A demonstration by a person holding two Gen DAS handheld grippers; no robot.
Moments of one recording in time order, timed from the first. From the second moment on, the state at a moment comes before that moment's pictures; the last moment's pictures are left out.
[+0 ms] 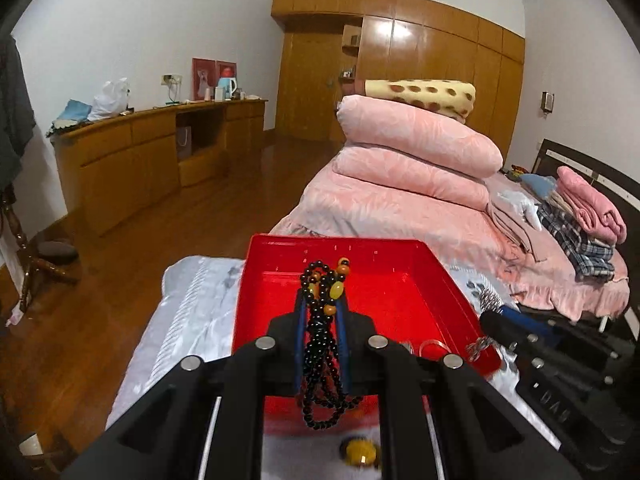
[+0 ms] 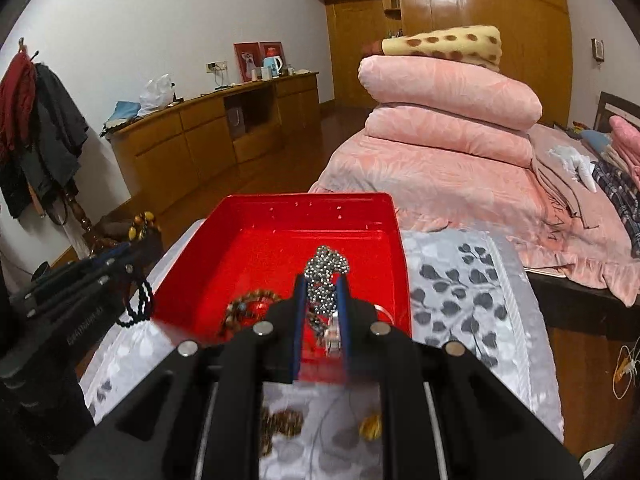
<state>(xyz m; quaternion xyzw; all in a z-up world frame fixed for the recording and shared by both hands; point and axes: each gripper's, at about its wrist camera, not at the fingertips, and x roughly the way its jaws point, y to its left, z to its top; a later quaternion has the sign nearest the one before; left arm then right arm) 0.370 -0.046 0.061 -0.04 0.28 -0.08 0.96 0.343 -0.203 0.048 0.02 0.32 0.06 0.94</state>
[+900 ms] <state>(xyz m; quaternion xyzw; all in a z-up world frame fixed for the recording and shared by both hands) 0.367 -0.041 0.045 -0.03 0.26 -0.07 0.96 0.352 -0.223 0.031 0.02 0.31 0.02 0.95</state>
